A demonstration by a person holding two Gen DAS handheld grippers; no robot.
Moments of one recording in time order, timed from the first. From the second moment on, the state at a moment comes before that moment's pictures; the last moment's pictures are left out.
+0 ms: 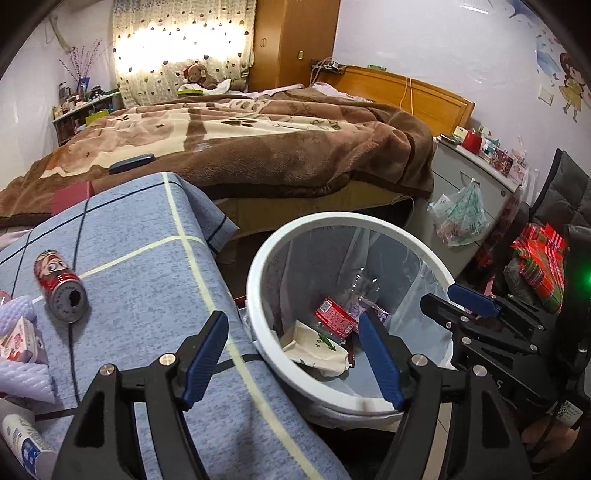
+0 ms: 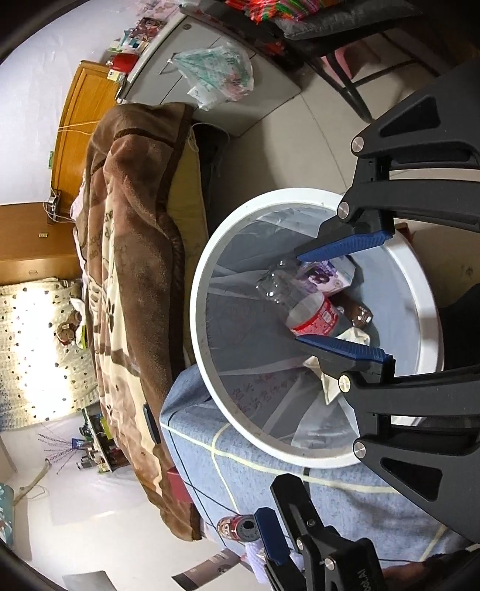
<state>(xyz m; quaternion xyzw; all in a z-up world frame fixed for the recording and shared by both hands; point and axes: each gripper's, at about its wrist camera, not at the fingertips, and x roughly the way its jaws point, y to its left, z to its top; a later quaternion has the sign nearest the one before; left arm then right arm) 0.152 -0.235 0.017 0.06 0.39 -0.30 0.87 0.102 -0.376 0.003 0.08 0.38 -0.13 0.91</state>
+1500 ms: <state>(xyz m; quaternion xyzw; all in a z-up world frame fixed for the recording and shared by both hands) 0.123 0.015 0.024 -0.03 0.36 -0.09 0.93 0.114 -0.238 0.028 0.02 0.33 0.00 0.94</state>
